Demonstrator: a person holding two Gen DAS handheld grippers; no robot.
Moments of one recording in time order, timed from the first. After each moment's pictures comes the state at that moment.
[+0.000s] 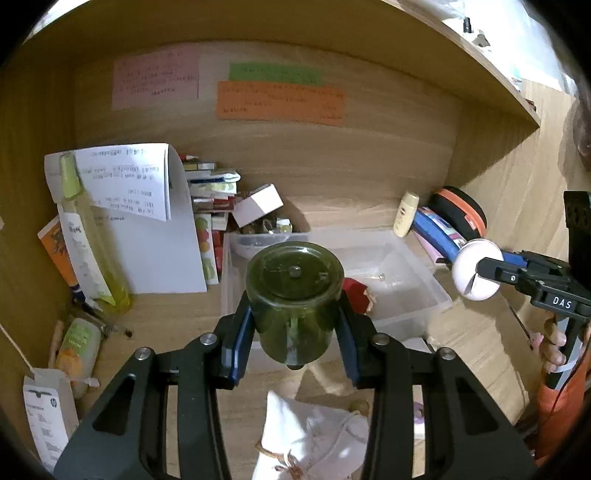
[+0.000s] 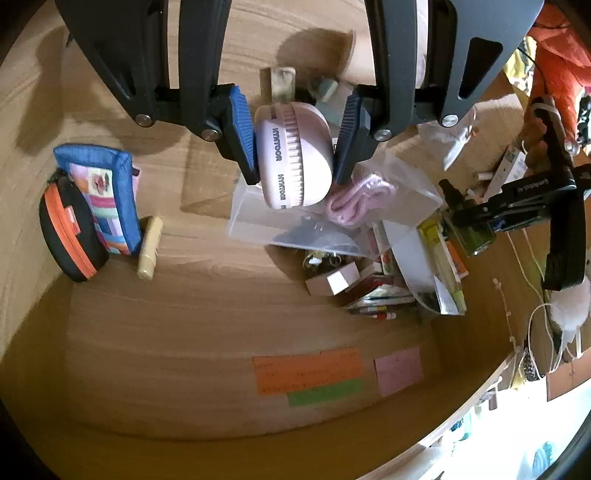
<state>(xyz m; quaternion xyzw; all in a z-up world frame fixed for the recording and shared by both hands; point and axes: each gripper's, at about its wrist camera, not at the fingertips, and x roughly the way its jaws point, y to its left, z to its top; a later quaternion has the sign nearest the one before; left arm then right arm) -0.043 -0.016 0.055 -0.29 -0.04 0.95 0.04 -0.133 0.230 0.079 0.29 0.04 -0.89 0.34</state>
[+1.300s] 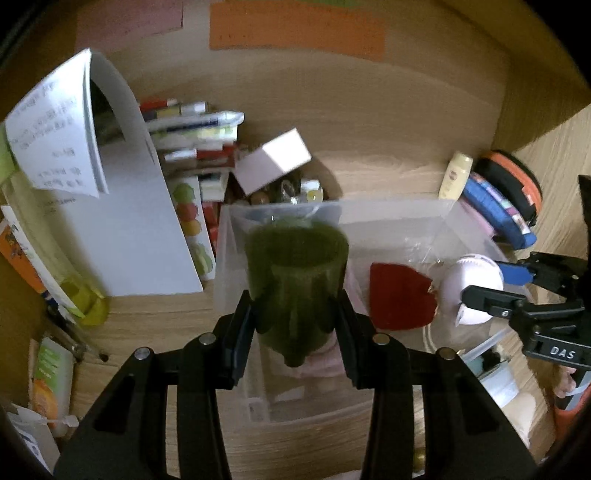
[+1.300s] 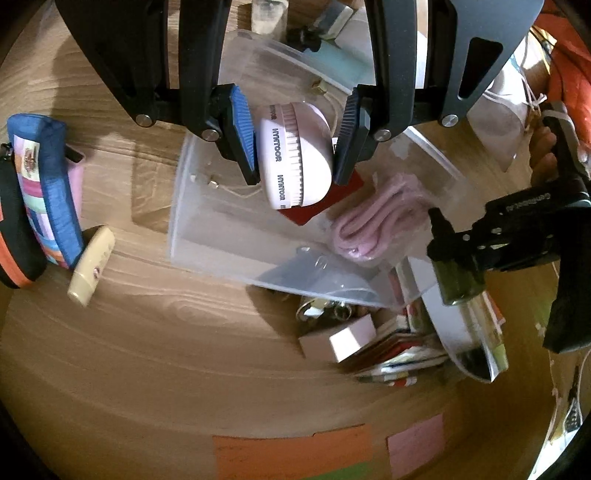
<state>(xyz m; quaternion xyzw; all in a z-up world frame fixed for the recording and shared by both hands) -0.134 -0.022 -0.003 -0.37 -0.02 0.93 0.02 -0.193 0.153 0.015 0.37 0.10 -0.86 0.33</state>
